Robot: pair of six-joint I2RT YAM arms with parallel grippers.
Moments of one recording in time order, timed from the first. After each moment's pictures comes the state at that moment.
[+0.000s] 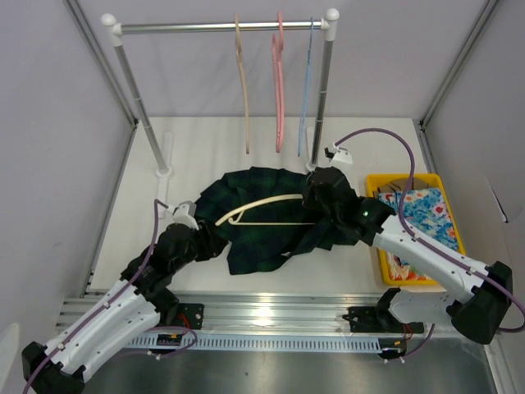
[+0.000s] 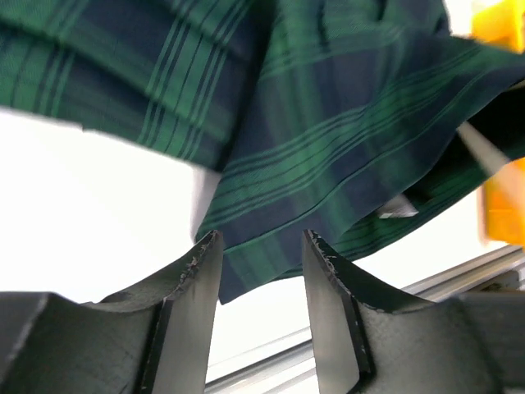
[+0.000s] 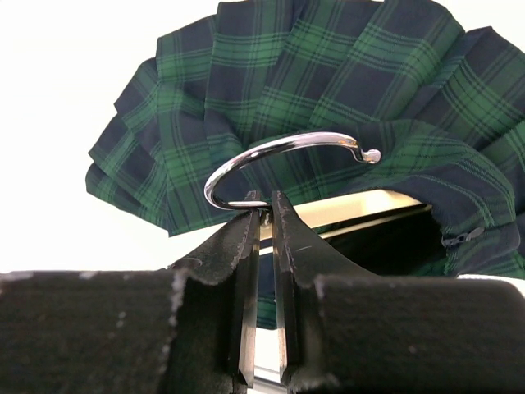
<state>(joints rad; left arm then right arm) -0.62 0.52 0.40 -0.44 -0.10 -0.76 0.84 1.19 1.08 -0.44 0.48 0.74</state>
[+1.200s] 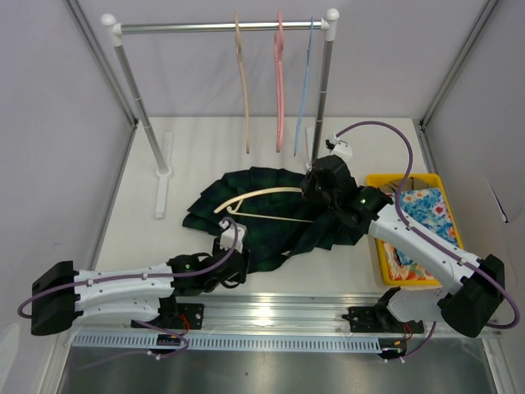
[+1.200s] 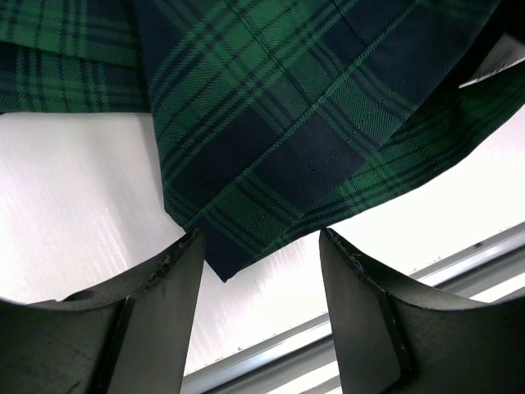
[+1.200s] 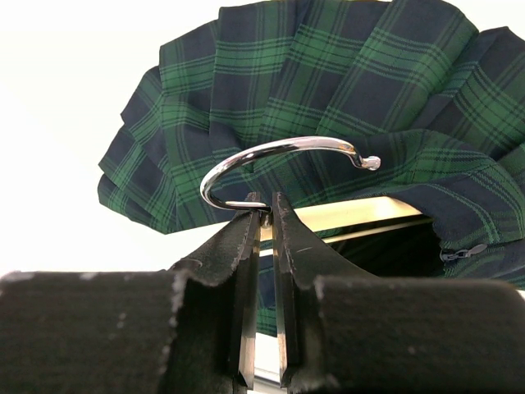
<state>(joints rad) -1.20 0.93 0.42 -0.35 -0.51 -0.70 0.75 1.27 1.15 -0.46 0.38 0.75</state>
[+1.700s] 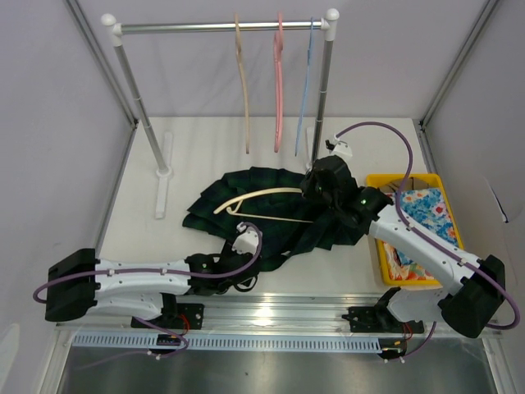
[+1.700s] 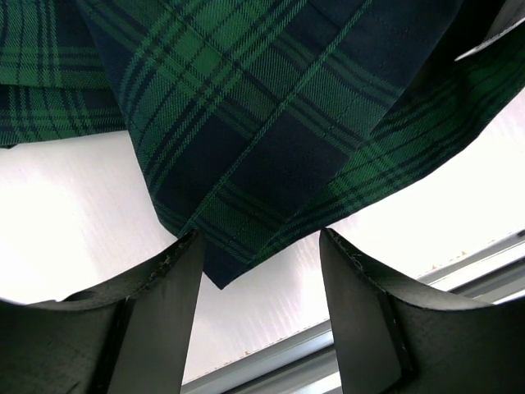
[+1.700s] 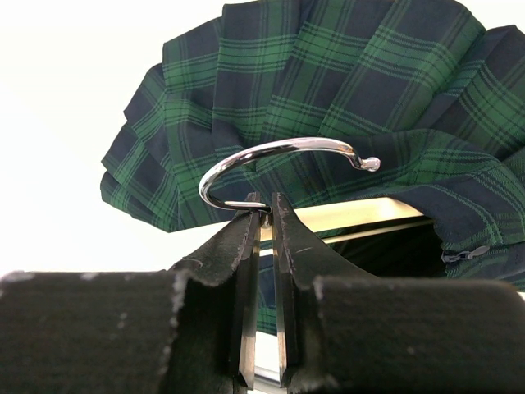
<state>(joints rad) -1.29 1.11 0.52 -0.38 -0.58 -0.62 0.75 1.27 1.14 -0.44 0.36 0.75</state>
